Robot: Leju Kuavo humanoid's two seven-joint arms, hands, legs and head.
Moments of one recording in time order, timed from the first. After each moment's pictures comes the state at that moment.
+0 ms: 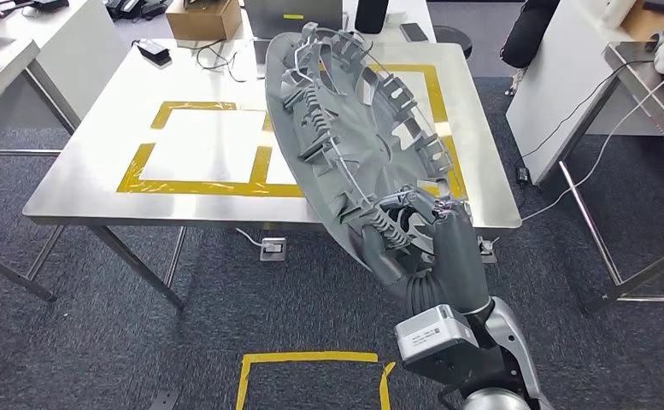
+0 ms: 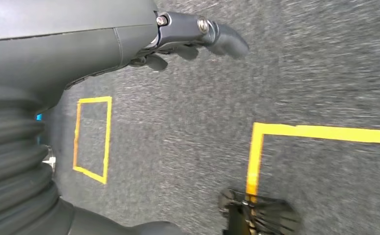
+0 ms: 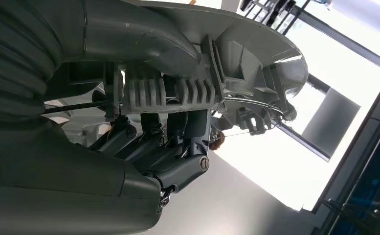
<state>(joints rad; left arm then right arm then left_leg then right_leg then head) -0.07 0.00 0.05 -0.17 -0.31 0.12 0.02 -0.18 -0.10 0.61 -1.55 0.64 -0.36 -0.38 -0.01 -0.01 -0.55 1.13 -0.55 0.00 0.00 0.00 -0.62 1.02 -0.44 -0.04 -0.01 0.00</state>
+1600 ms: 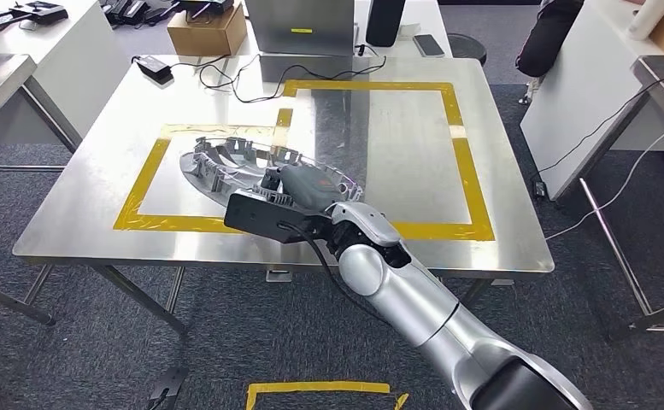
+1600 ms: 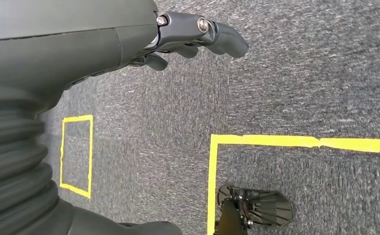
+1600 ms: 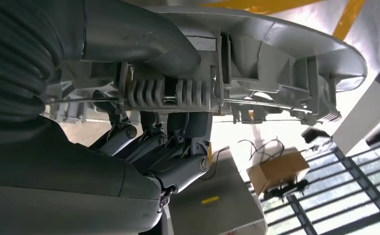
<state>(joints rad) -0.14 -0.01 0.06 -0.17 -0.38 0.05 0.04 -0.71 0.21 0.71 -0.56 0.66 0.01 -0.33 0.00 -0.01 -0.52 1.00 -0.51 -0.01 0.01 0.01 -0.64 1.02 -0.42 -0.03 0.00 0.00</state>
